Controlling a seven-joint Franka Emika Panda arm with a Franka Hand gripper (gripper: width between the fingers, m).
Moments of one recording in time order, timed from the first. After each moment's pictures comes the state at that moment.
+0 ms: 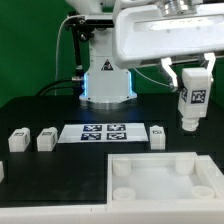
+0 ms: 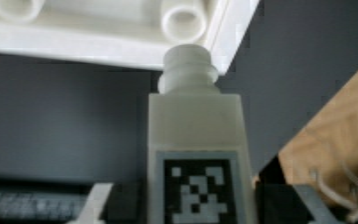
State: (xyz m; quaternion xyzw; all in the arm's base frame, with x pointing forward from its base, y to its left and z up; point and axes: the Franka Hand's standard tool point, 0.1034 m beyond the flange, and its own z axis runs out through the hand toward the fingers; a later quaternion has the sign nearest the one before) arm 0.582 0.100 0.169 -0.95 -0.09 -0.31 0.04
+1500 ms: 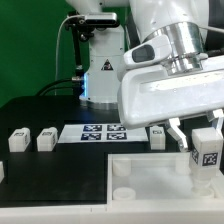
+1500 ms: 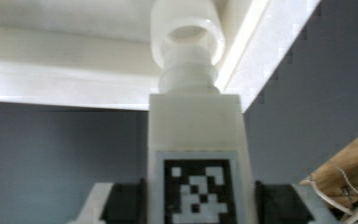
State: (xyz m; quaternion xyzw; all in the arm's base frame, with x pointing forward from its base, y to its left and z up) arm 0.618 0.110 0.094 -0.95 -0.09 -0.29 0.07
